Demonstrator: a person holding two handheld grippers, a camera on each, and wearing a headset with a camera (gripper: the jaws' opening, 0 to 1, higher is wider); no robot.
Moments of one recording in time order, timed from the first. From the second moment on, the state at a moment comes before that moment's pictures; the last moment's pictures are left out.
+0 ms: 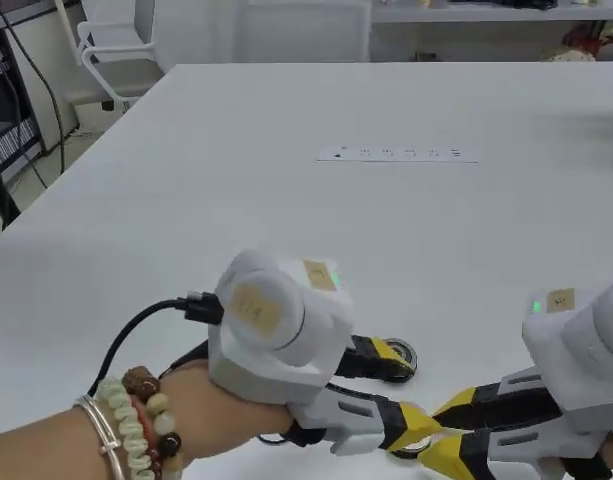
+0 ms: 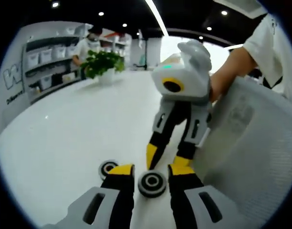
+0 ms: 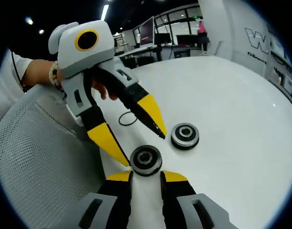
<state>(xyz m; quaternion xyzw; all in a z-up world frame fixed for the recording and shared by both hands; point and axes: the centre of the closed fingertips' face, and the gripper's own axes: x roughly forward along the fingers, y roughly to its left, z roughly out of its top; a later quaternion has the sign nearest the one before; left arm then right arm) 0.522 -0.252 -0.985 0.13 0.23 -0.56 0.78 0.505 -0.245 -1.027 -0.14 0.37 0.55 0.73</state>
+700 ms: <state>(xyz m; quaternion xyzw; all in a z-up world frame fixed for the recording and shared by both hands) 0.517 -0.245 -1.010 0.16 0.25 -0.56 0.77 0.507 -0.246 -1.028 -0.17 0.35 0.56 0.73</state>
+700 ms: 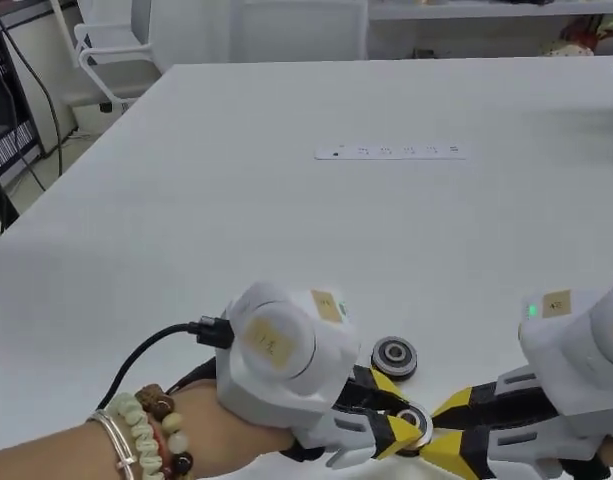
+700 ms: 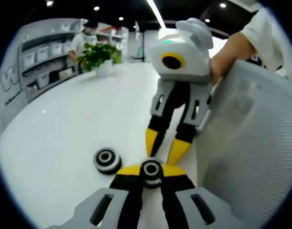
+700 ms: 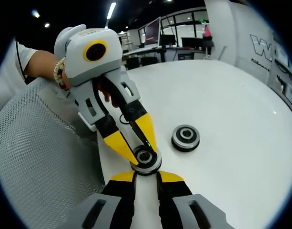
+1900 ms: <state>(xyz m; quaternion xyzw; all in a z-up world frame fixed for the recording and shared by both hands) 0.519 -0.244 -1.008 0.15 0.25 -0.56 0.78 0.511 -0.248 -1.030 -0.22 0.32 0.57 0.72</state>
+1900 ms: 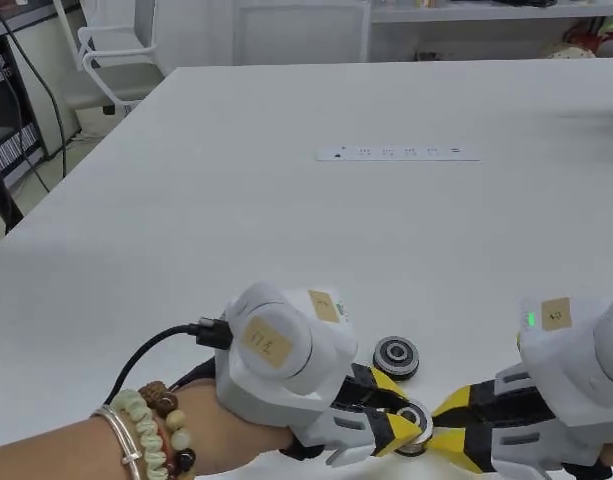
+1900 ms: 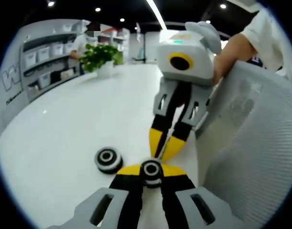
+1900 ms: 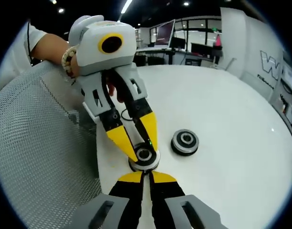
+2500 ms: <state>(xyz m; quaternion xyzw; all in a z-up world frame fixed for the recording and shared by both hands) 0.518 -0.245 -1.008 0.15 0.25 -0.56 0.78 0.521 -0.255 -1.028 -0.10 0.39 0.52 0.75</state>
